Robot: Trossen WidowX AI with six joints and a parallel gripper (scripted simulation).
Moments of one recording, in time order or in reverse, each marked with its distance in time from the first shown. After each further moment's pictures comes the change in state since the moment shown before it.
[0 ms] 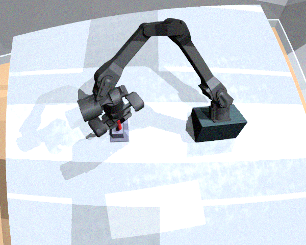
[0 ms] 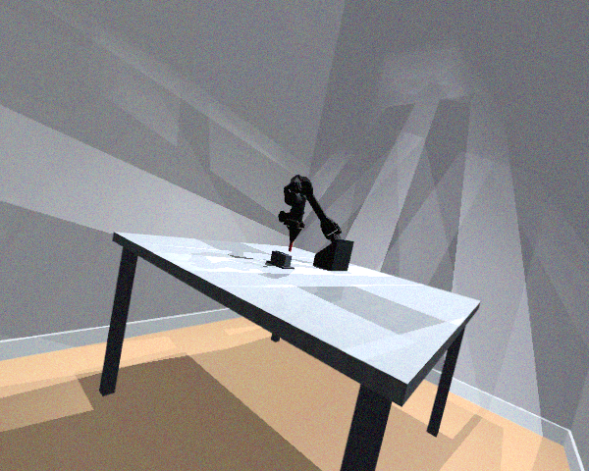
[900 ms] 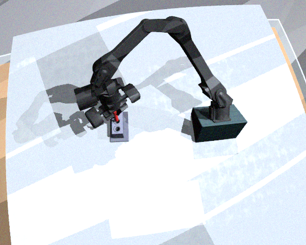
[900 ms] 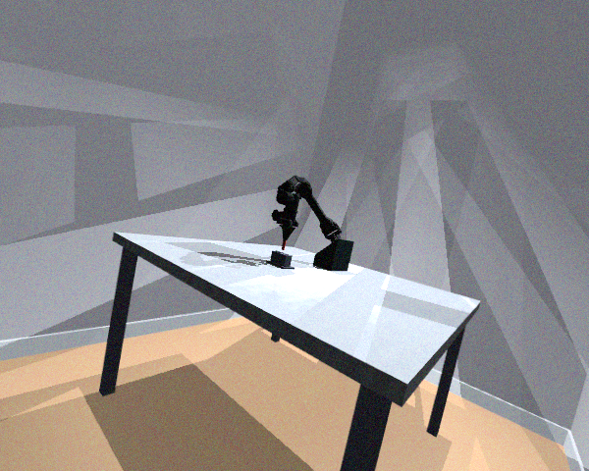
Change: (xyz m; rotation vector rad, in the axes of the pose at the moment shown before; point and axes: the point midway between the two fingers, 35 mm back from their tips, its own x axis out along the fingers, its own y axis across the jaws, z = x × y) arm 0.000 -0.008 0.034 0.006 -0.014 -0.008
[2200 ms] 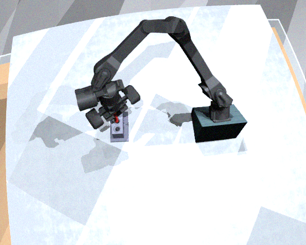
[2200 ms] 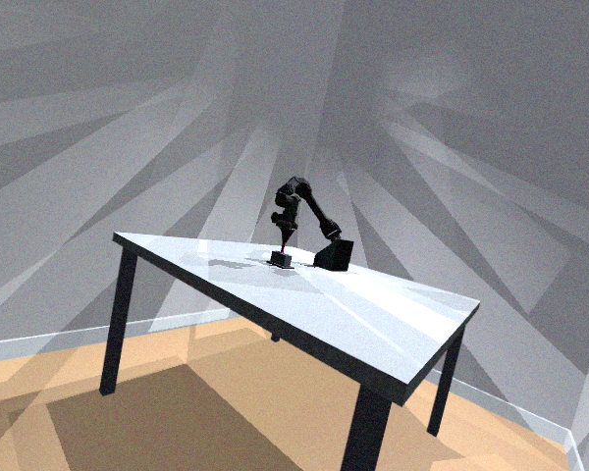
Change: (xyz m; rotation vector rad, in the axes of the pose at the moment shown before) arm 0.011 0.001 0.001 -0.001 -0.001 0.003
